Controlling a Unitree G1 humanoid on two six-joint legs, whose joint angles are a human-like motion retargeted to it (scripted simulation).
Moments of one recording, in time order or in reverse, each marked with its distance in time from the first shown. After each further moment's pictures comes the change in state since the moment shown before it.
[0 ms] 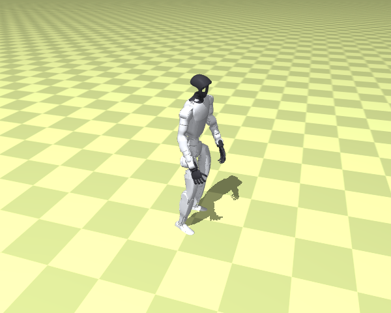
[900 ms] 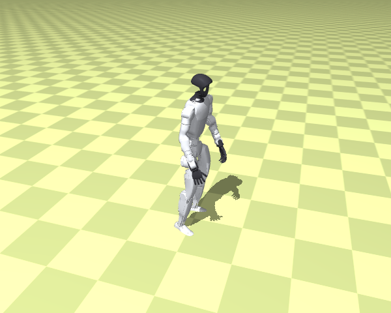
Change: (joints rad) left arm -0.023 -0.033 0.030 0.018 0.035 -0.003 0.058; right arm 0.027 -0.025 0.048 0.026 -0.065 -0.014 -0.038; waist 0.053 -0.001 -0.014; left_leg 0.002 -0.016 -0.020 -0.018 0.002 0.013; right_leg 0.041 -0.001 -0.016 -0.078 0.053 0.009
